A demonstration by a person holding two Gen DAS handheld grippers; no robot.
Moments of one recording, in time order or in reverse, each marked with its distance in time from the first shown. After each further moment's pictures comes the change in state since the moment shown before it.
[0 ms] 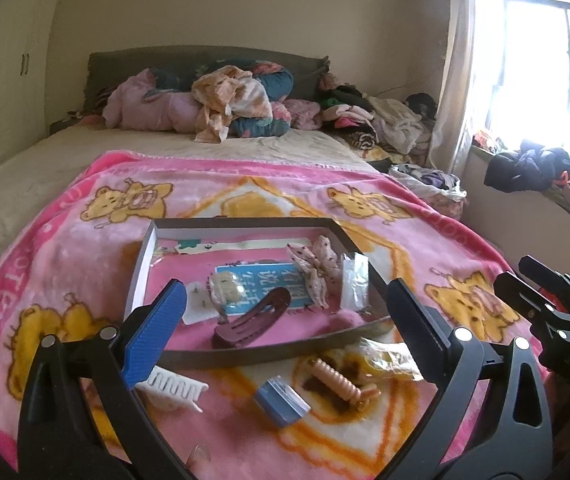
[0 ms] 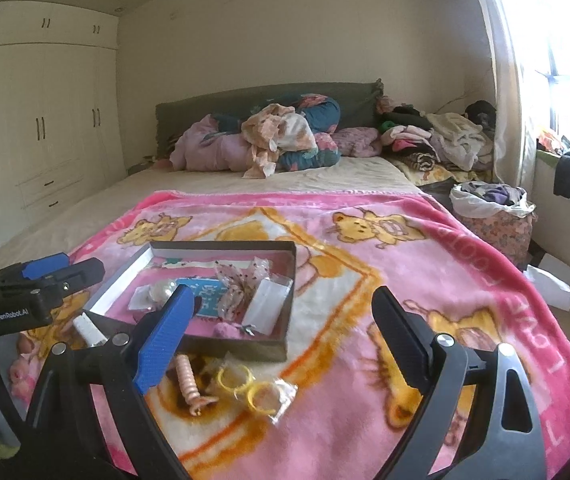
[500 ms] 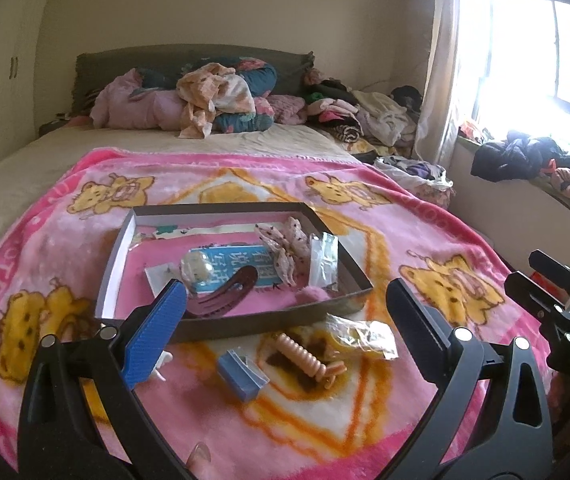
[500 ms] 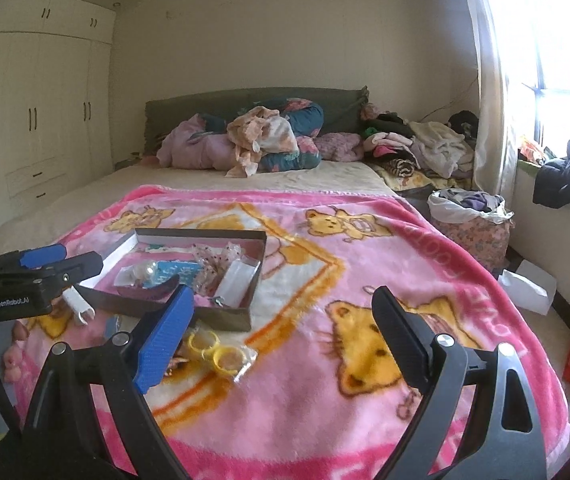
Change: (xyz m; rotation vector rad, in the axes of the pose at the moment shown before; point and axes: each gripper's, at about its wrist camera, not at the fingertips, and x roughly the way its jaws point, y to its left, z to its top) left arm -0.009 -0.030 -0.022 0.027 0.012 -0.037; right arm -0.040 -0.017 -0.025 -0.034 -0.009 -0.063
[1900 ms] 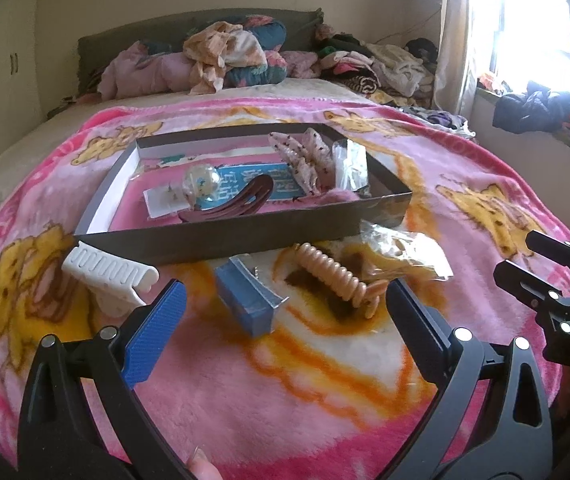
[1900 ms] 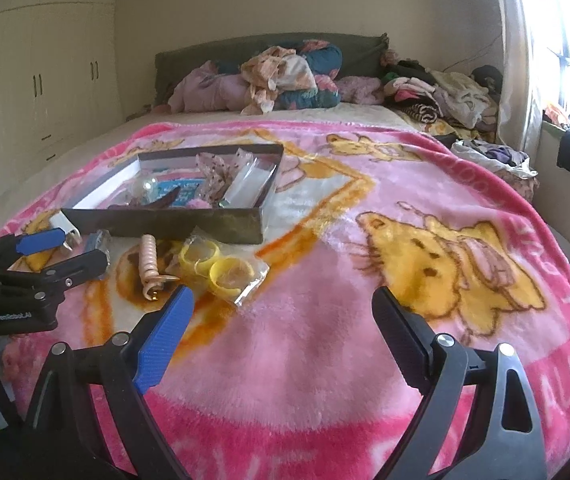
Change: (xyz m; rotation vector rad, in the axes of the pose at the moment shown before) left arm 0.042 0.005 -0.066 0.046 0.143 0.093; right arm 0.065 0.007 -0.063 -0.020 0.202 0.075
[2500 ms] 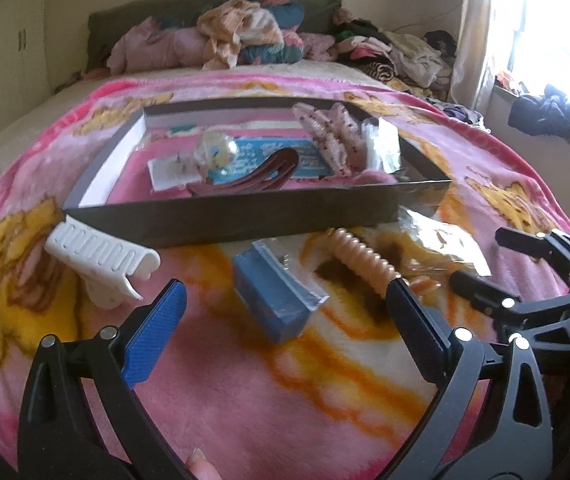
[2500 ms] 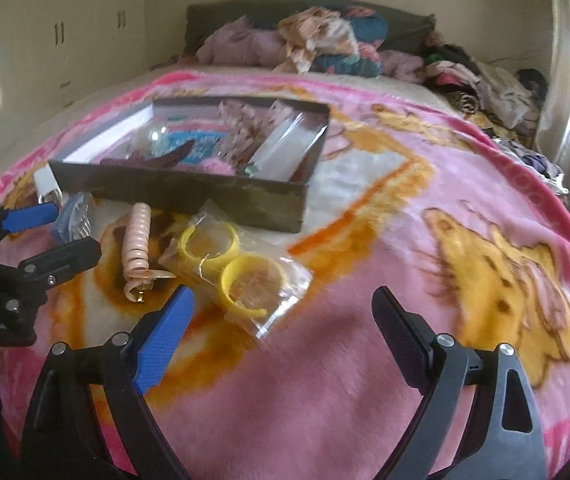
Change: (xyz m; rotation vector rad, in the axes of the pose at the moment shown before) left arm 0.031 0.019 -0.004 -0.068 0.075 0.017; right arm 0.080 0.025 0.015 -0.141 0.177 0.071
